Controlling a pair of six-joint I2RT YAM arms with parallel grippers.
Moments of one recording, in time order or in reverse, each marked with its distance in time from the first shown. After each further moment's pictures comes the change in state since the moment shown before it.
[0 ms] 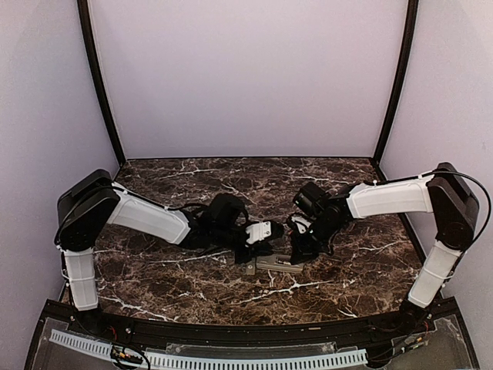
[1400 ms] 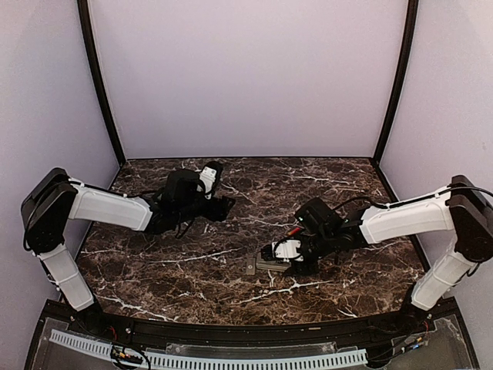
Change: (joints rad) left arm 0.209 -0.260 -0.186 0.156 -0.533 -0.618; right arm 0.144 -0.163 -0.235 0.365 0.080 -1.283
